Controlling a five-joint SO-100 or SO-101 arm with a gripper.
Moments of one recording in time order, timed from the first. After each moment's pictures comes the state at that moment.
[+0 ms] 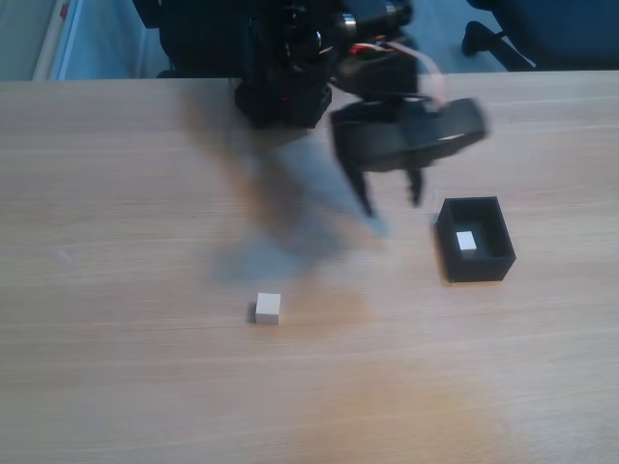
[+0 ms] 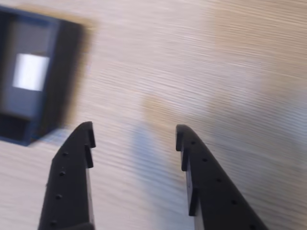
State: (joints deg) arm -20.0 128.6 131.8 48.4 -77.6
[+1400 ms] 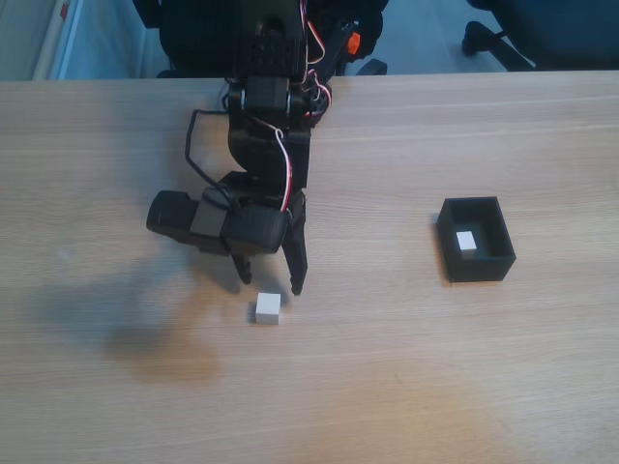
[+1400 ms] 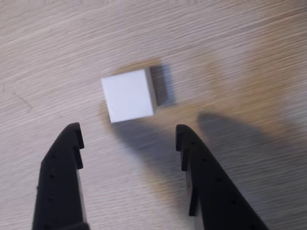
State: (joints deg) arm 6.4 102.6 127.8 25.8 -74.4
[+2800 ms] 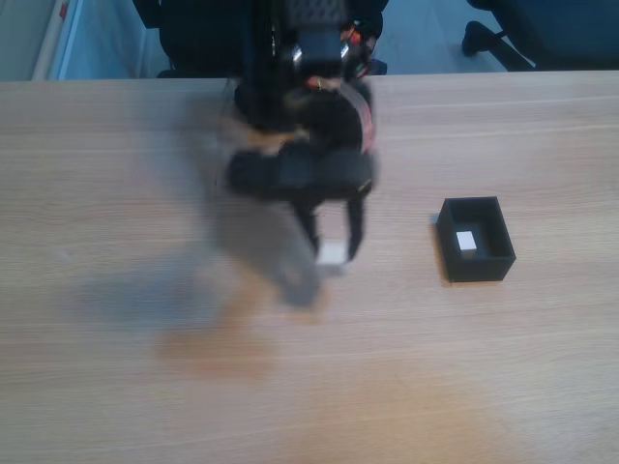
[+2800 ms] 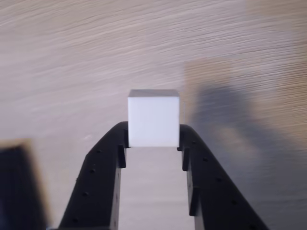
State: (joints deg) arm -11.7 118.3 123.0 40.6 -65.7
